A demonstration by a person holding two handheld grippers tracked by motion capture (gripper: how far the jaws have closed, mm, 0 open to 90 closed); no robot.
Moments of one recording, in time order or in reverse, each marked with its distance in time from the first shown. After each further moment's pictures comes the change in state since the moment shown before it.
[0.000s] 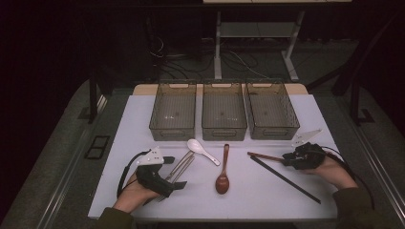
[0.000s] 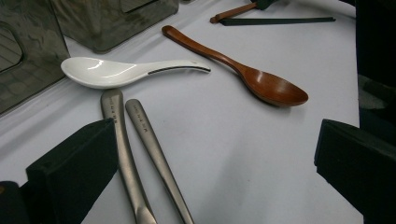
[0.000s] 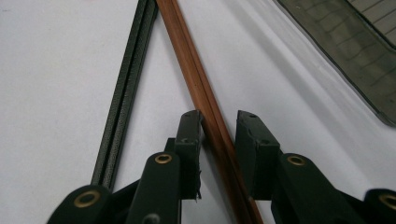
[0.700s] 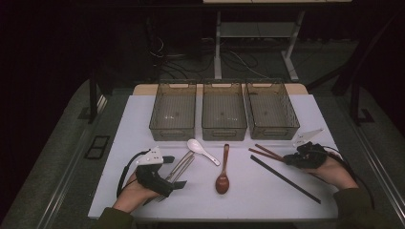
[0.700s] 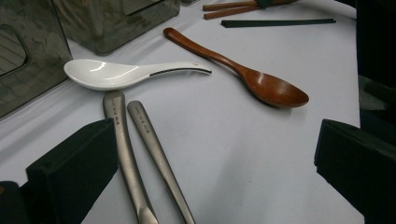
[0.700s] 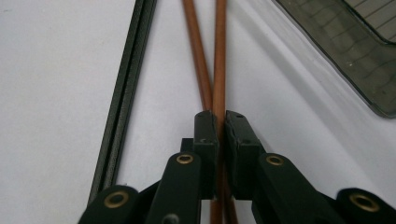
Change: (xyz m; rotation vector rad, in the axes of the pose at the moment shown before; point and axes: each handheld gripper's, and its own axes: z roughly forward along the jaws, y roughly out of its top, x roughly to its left) left arm 0.000 0.000 -0.001 -0.007 0.001 0.003; right arm 0.000 -0.001 -0.005 0.011 -0.004 0.015
